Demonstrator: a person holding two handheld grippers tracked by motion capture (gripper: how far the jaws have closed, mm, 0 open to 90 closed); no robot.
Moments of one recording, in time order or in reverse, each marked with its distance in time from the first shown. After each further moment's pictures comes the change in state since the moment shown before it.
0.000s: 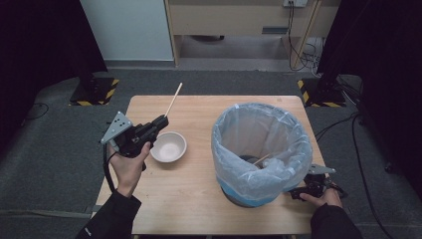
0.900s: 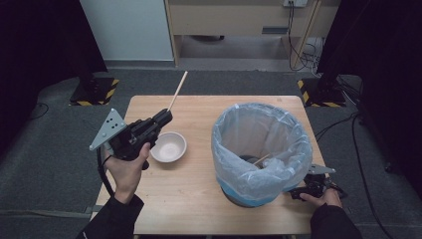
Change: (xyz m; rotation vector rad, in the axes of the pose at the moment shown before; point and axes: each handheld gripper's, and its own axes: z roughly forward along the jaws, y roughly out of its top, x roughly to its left) left arm -0.038 0.039 -0.013 -0.134 -0.084 0.062; right arm 0.000 0.000 0.000 0.002 0.000 0.000
